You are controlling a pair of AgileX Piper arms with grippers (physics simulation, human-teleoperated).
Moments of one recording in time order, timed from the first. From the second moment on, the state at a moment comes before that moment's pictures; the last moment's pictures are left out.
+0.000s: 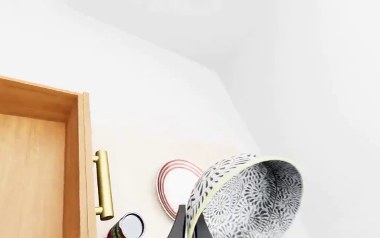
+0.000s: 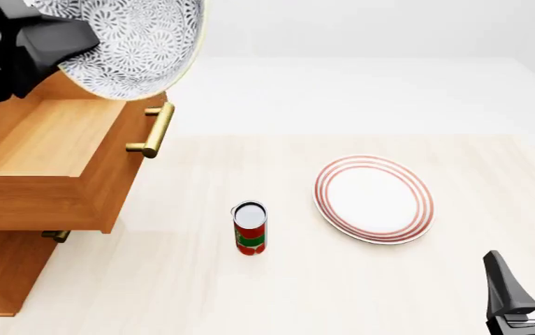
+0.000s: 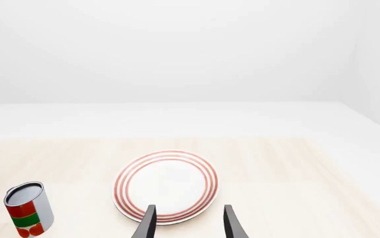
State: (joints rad) left arm -0.48 0.91 -1.23 0.56 -0.62; right arm 0.00 0.02 -0.02 0.01 0.01
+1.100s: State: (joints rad) left arm -0.20 0.95 -1.31 0.64 -0.58; right arm 0.00 0.02 -0.02 0.01 0.01
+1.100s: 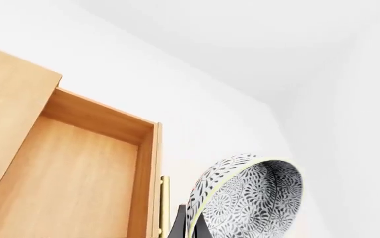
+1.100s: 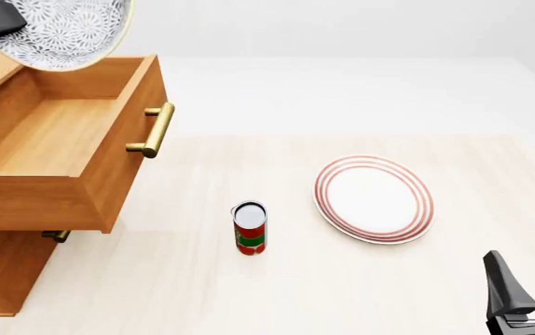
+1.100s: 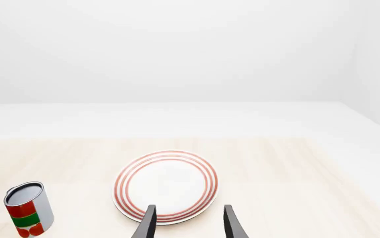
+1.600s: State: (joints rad) left arm -0.10 0.98 -1.35 0.70 -0.53; right arm 0.00 0.02 -0.02 0.01 0.01
